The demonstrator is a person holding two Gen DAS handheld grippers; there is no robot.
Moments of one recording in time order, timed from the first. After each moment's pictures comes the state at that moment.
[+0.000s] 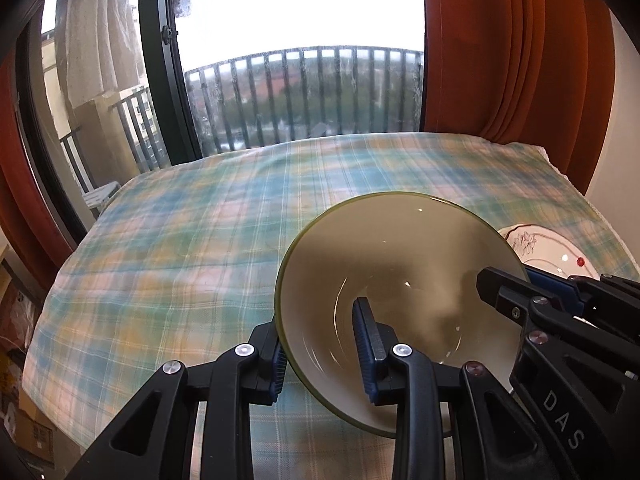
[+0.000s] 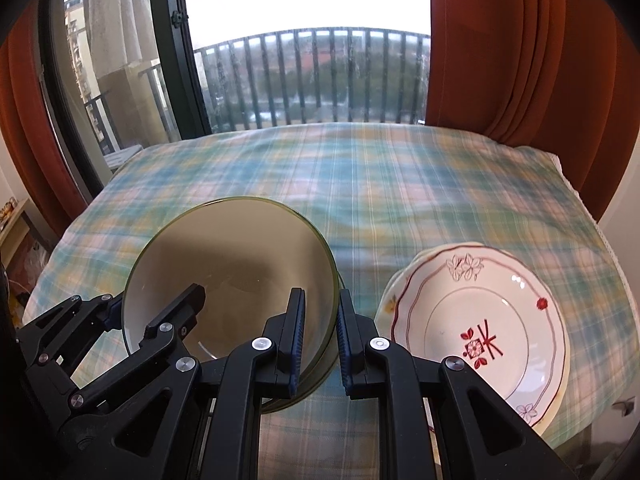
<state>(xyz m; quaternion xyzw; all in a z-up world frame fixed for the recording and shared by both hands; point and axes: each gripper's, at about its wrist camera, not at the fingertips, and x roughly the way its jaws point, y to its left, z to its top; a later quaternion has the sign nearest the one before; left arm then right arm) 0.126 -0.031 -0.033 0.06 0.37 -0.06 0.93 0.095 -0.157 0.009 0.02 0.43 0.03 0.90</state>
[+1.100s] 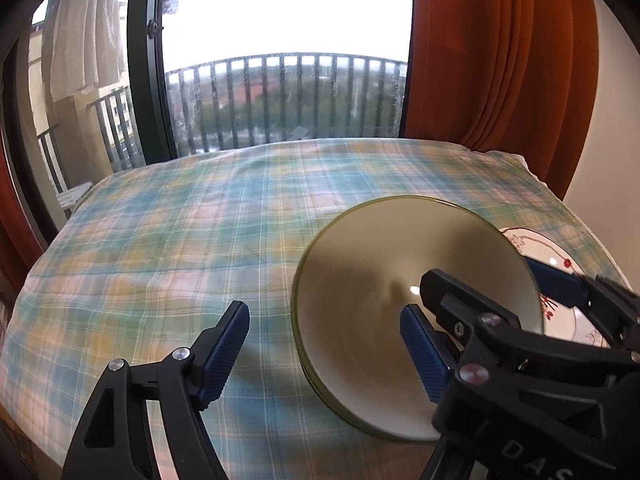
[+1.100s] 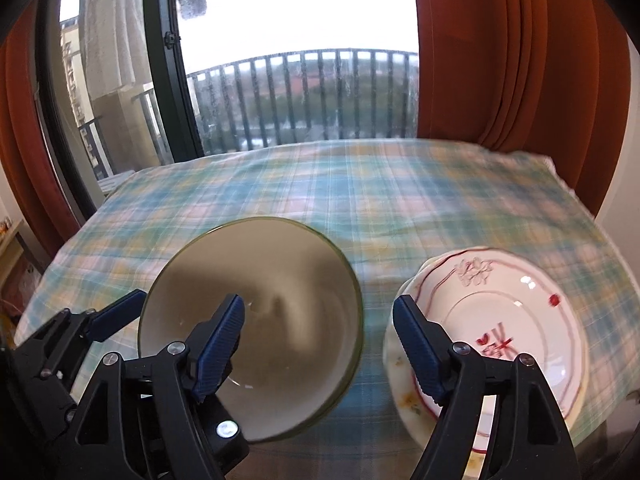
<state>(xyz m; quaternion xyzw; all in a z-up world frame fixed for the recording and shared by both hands) 0.139 -0.017 -0.044 0.03 0.36 -0.11 0.92 0.102 -0.149 -0.004 0.06 0.39 0.01 0.92</state>
